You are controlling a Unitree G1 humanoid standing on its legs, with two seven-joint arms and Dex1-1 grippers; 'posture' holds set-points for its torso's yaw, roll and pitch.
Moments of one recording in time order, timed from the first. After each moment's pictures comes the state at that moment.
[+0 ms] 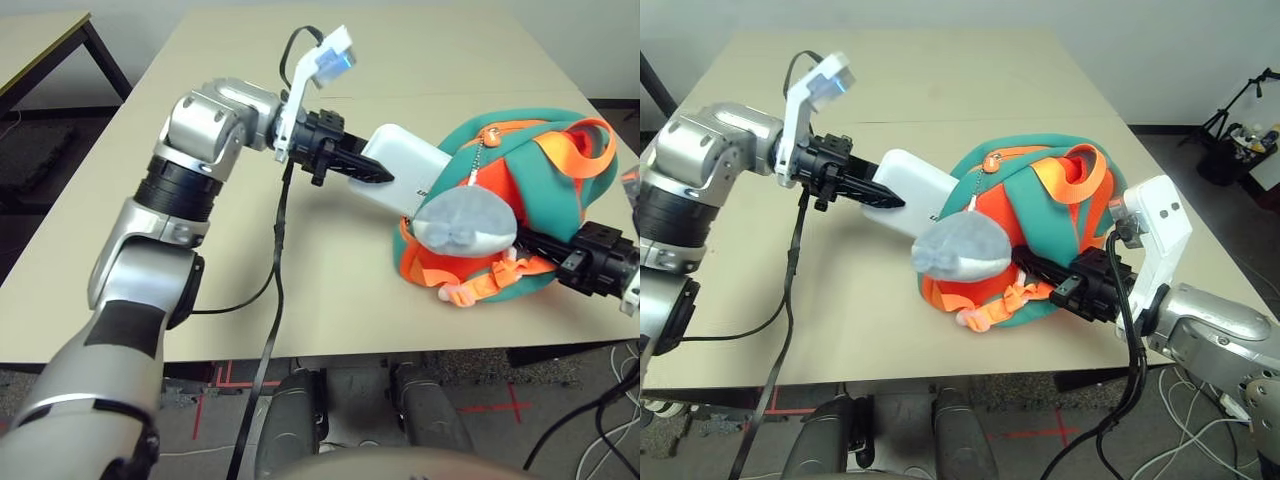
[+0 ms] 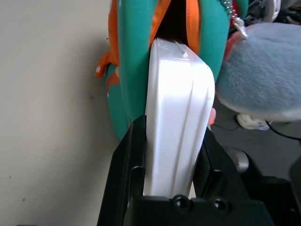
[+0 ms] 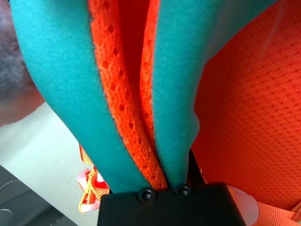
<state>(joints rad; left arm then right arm) -1.13 0.52 -0.32 0.25 -0.39 0.79 -1.39 0.04 -0.98 -0.48 -0.65 1.25 0.94 0.33</state>
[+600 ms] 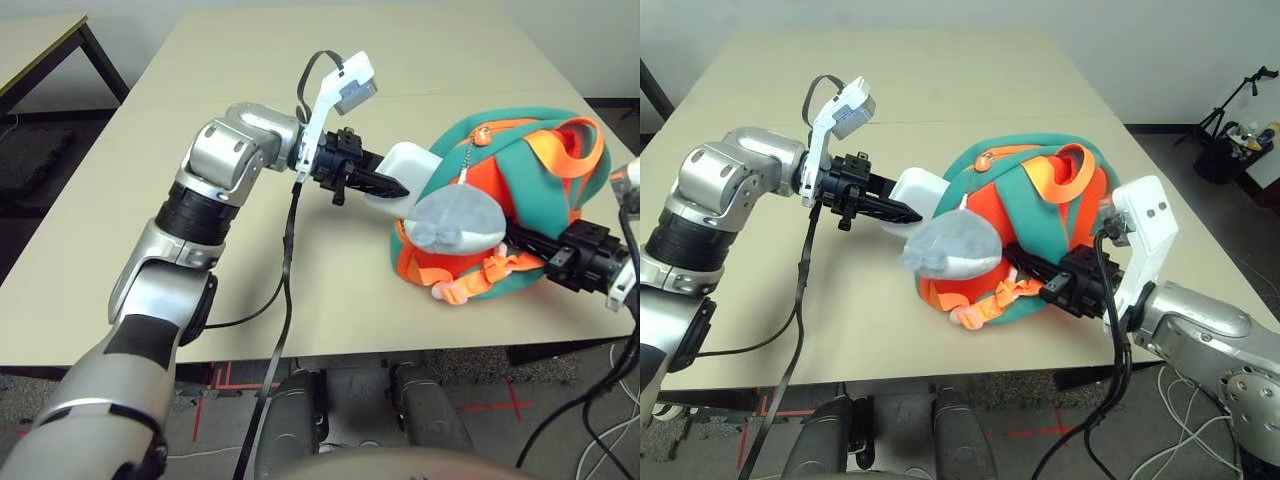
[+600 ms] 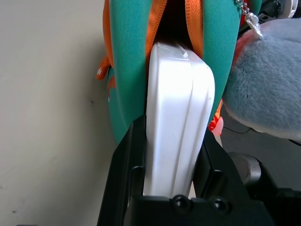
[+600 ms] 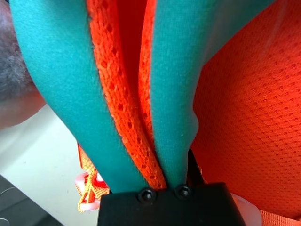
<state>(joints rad) -1.06 0.49 -0.30 0.14 -0.40 0.87 -1.29 -0.02 -0.93 -0.43 -0.65 1.21 0.94 0.32</state>
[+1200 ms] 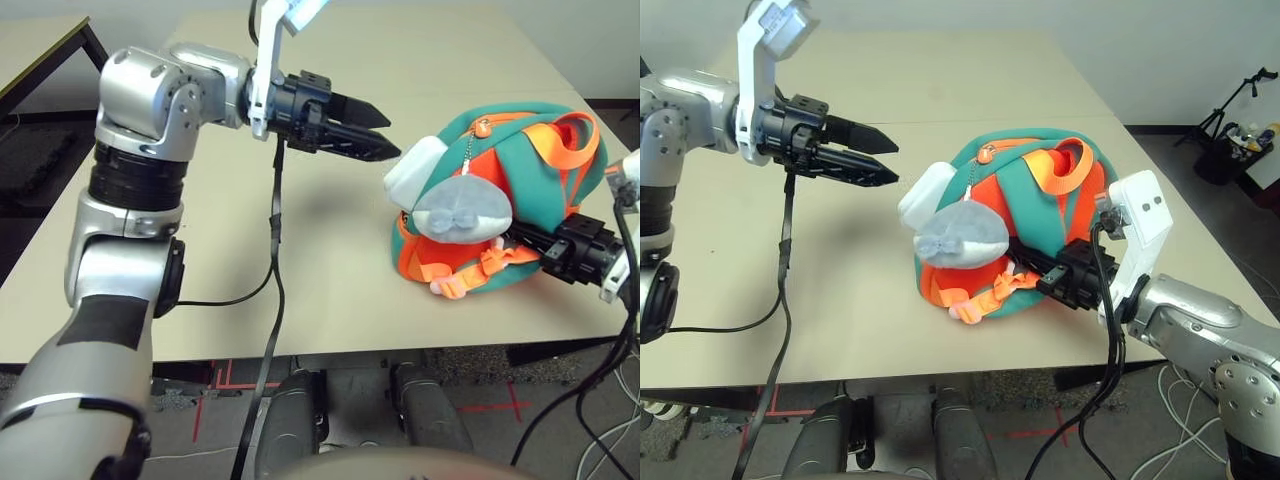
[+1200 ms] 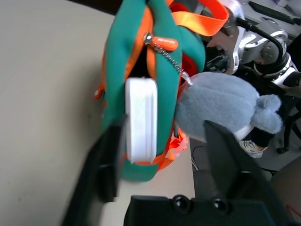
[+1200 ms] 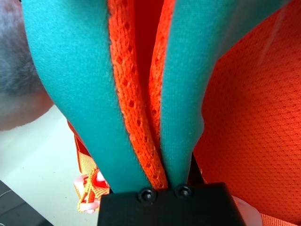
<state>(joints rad) -1.23 0.65 -0.20 0.16 -0.55 1.08 -1.34 -0.05 -0.91 -0.41 -0.62 1.16 0.94 0.37</state>
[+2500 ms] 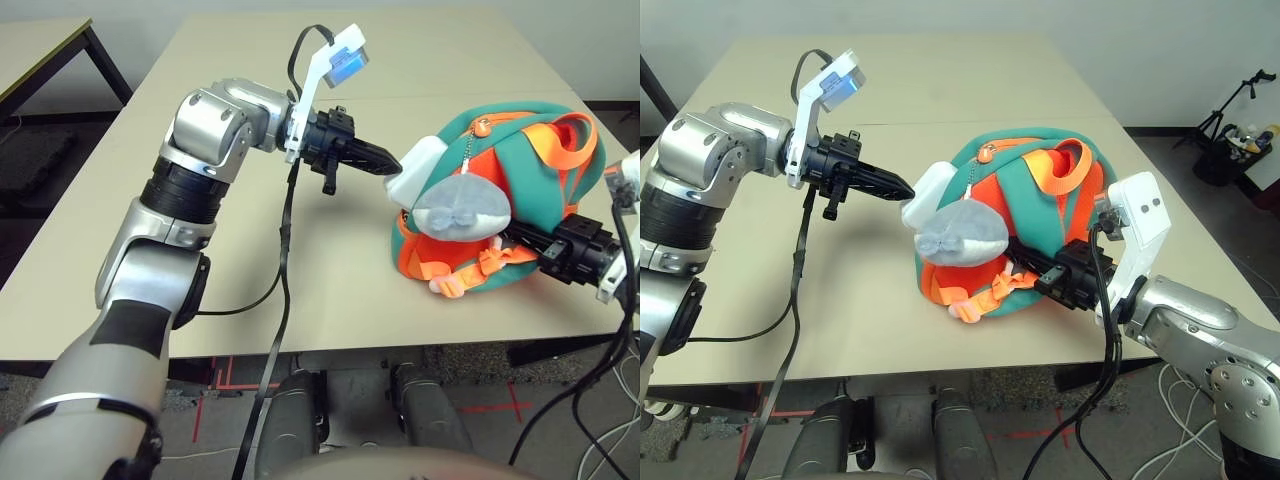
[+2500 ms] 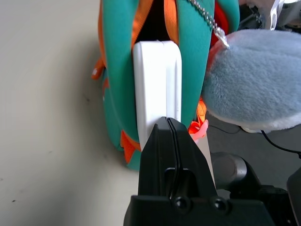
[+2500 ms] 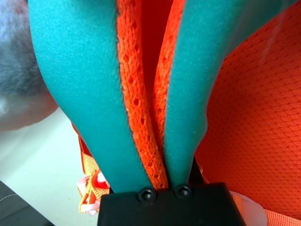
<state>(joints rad) -1.16 0.51 -0.32 0.24 -0.42 0.89 -1.35 -0.05 -0.89 -0.41 -0.63 1.17 0.94 0.34</state>
